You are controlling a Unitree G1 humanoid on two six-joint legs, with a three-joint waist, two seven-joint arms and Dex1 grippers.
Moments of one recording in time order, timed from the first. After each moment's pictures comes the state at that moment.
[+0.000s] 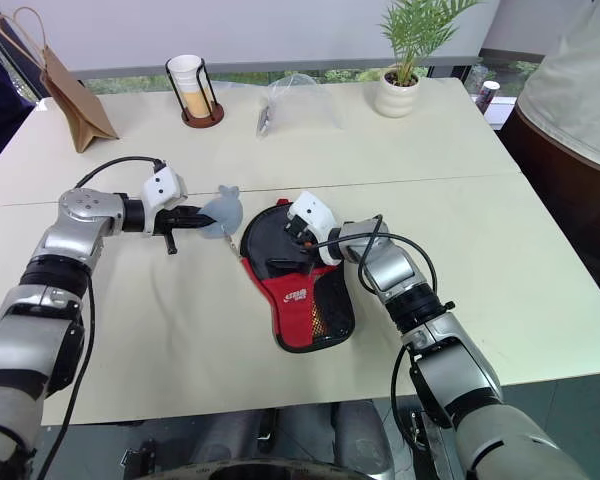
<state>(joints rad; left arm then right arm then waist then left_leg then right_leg) -0.92 0.62 -0.14 0.96 0.02 -0.14 -1.17 -0.72 -0.29 0.36 0.30 0.05 0.48 0.87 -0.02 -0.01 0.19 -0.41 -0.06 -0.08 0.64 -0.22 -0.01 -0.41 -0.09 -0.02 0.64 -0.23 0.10</state>
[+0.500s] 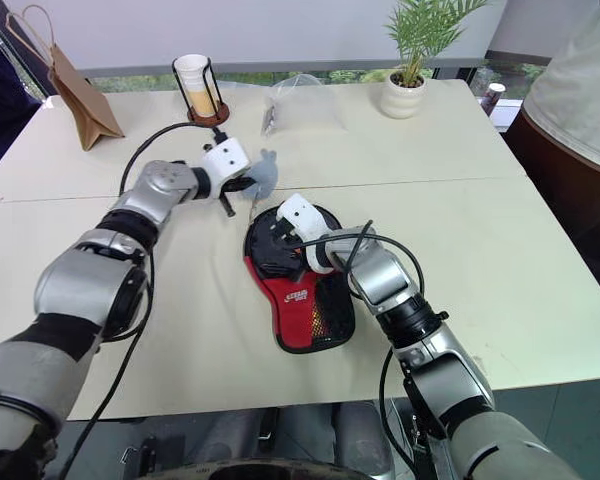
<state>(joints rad) -1.26 0.31 -0.21 1.37 0.28 -0.26 -0.63 -0.65 -0.26 0.39 0.03 0.01 0.82 0.74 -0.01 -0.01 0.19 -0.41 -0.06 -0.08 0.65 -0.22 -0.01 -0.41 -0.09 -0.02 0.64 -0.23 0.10</state>
